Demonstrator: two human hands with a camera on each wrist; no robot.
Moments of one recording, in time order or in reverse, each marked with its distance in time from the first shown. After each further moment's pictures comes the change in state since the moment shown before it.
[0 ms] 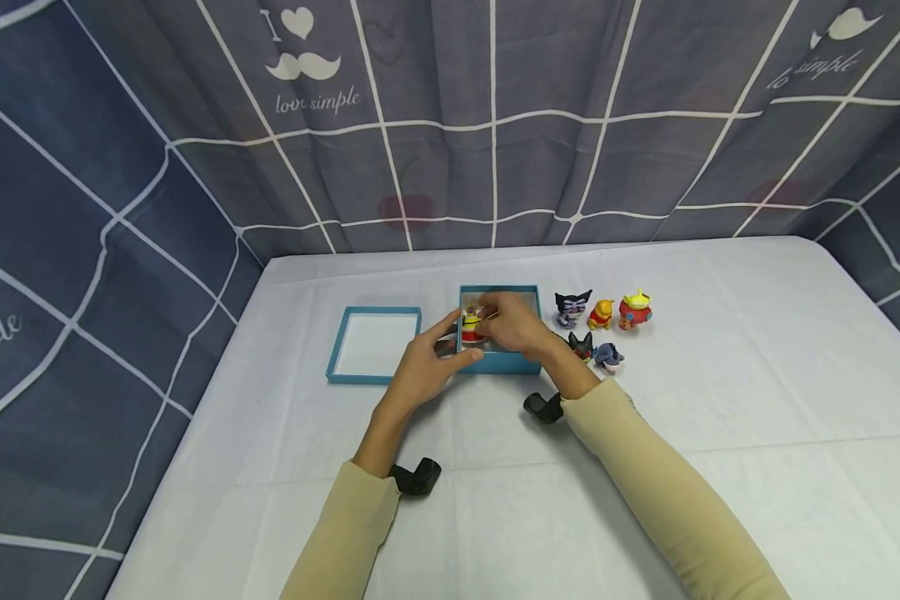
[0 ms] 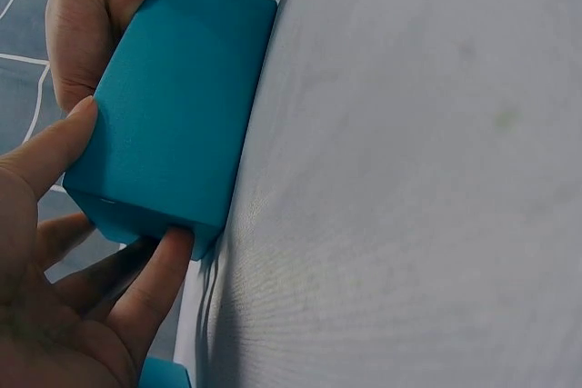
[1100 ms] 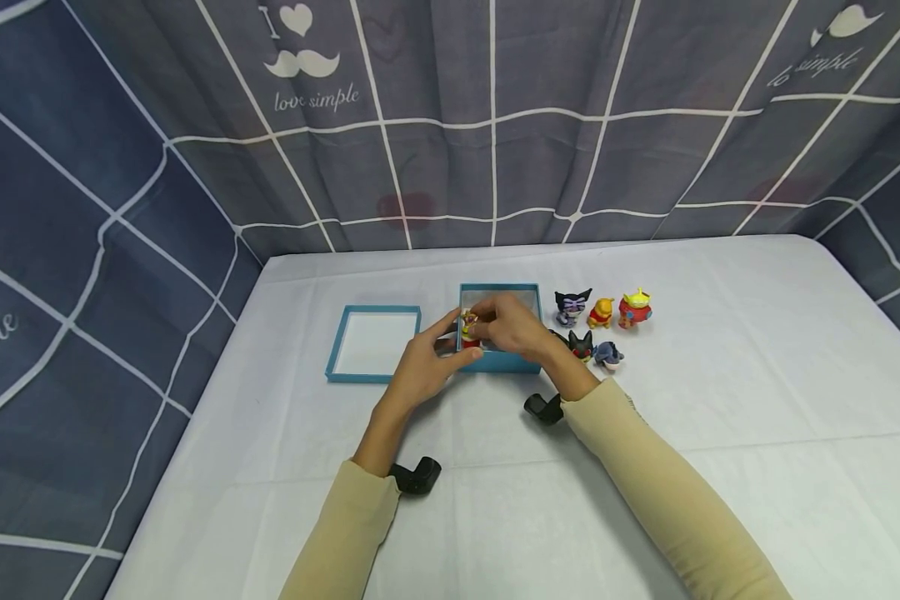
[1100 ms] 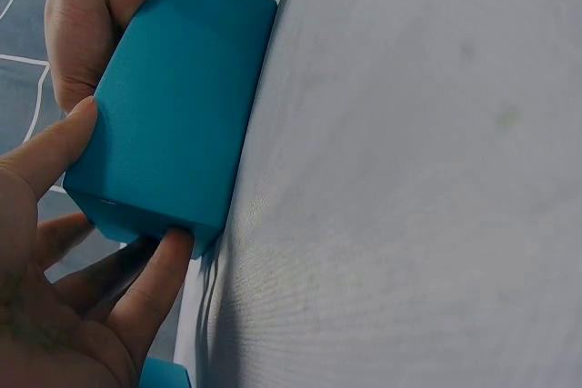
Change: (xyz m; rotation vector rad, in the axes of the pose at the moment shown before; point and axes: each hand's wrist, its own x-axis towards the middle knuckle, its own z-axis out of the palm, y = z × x) left_hand 0.000 -0.001 0.000 -0.013 -0.011 0.022; right_hand 0.000 0.005 0.002 0.011 -0.042 -0.047
